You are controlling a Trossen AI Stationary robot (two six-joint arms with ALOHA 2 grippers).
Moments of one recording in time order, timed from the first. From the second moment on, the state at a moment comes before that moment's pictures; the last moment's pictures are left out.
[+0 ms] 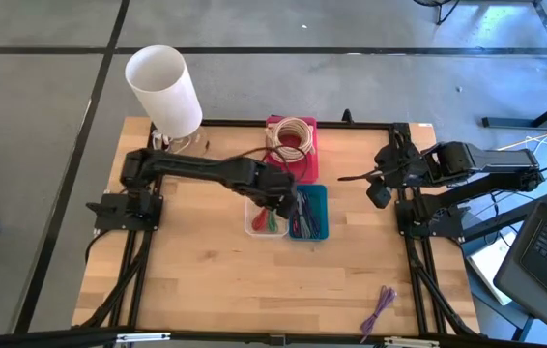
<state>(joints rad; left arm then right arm) -0.01 1.90 1.71 -1.05 -0.15 -1.08 0.16 1.01 1.24 -1.37 0.44 0.70</state>
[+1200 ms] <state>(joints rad) 0.12 2.18 1.71 -0.94 0.02 -0.97 0.16 1.01 1.24 -1.39 0.44 0.67</state>
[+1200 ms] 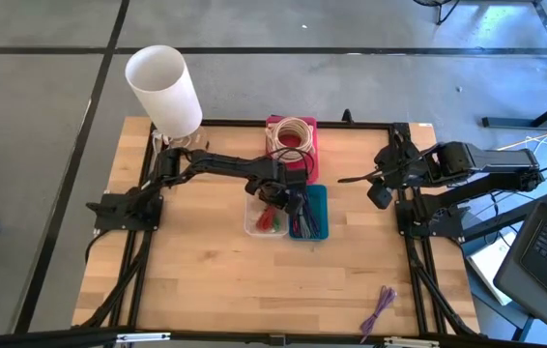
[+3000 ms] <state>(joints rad) -0.40 1.16 1.71 -1.32 -1.05 -0.47 0.92 1.65 1.19 -0.73 0.00 2.34</state>
